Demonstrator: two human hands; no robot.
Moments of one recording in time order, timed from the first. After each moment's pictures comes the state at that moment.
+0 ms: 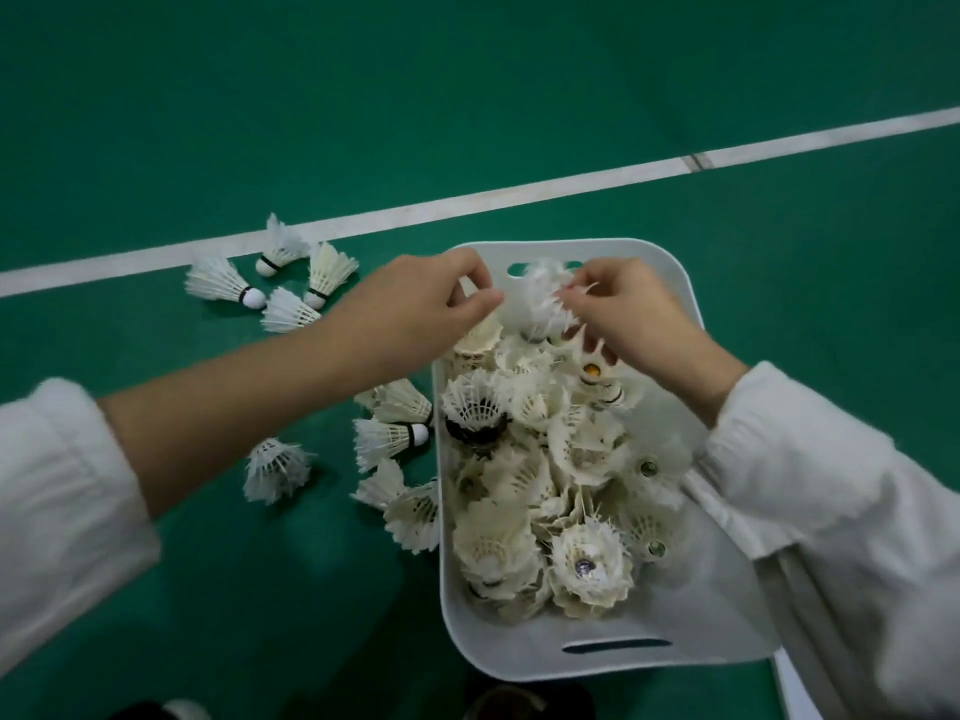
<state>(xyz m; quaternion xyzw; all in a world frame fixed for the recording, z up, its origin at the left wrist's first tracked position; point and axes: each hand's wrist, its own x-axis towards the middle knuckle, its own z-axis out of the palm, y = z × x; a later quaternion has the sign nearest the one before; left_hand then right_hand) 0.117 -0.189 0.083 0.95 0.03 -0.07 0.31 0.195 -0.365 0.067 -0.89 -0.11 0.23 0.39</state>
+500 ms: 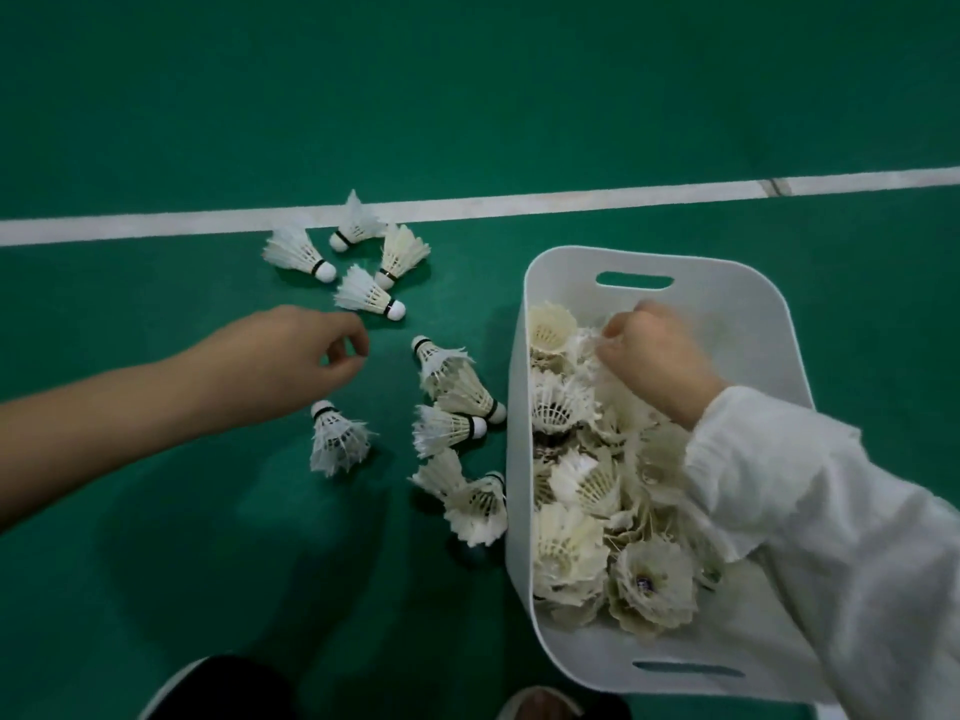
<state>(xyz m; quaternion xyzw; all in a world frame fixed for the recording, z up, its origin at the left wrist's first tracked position) 0.026 -0.054 0.044 0.96 0.11 -0.18 0.17 0.197 -0.323 0.004 -0.96 -0.23 0.13 0.06</state>
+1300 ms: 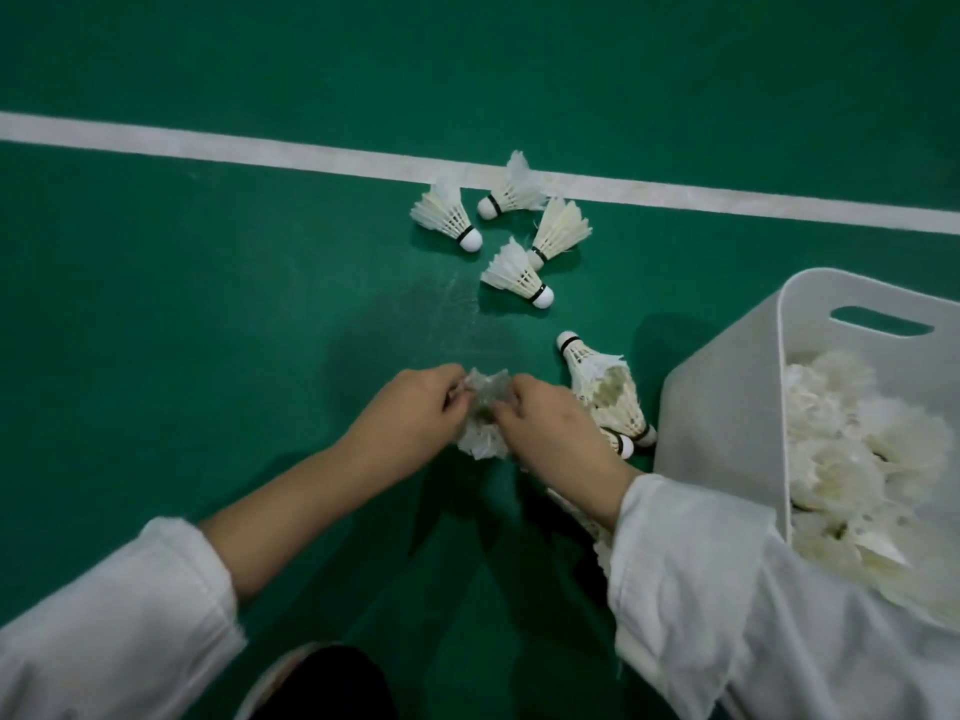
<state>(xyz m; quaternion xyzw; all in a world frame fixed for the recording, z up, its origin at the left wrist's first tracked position) -0.033 -0.018 -0.067 0.90 0.22 -0.05 0.36 0.053 -0.133 -0.043 -0.88 -0.30 0.34 0.13</state>
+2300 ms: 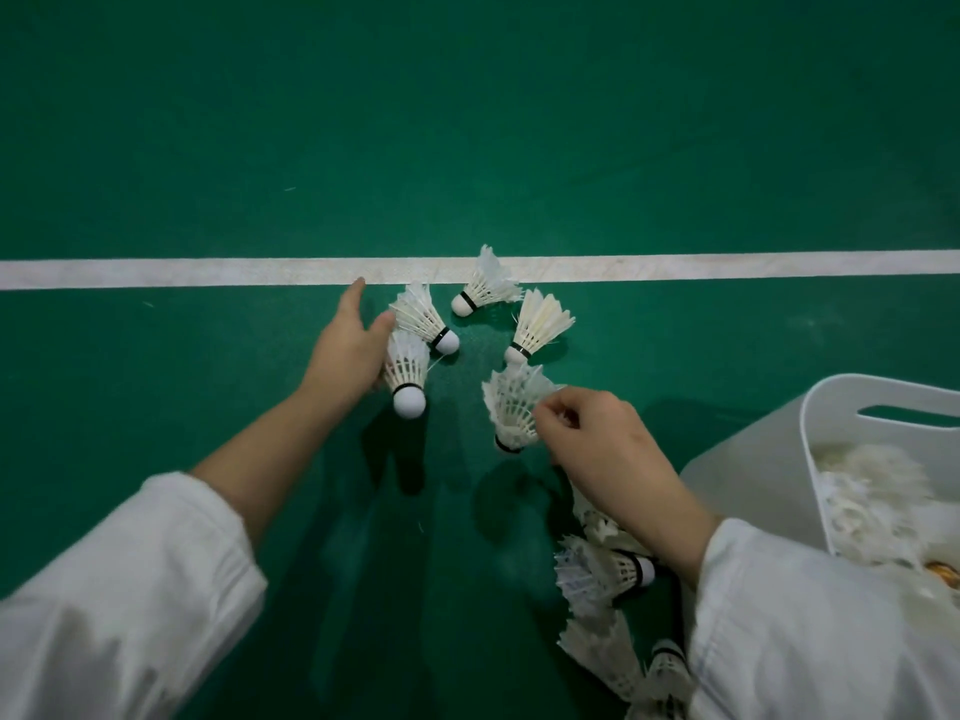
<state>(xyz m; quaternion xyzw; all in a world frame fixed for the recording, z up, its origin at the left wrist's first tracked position) 0.088 0.102 -0.092 0.78 0.42 0.06 0.46 0.140 -0.114 -0.027 -0.89 -0.21 0.29 0.28</state>
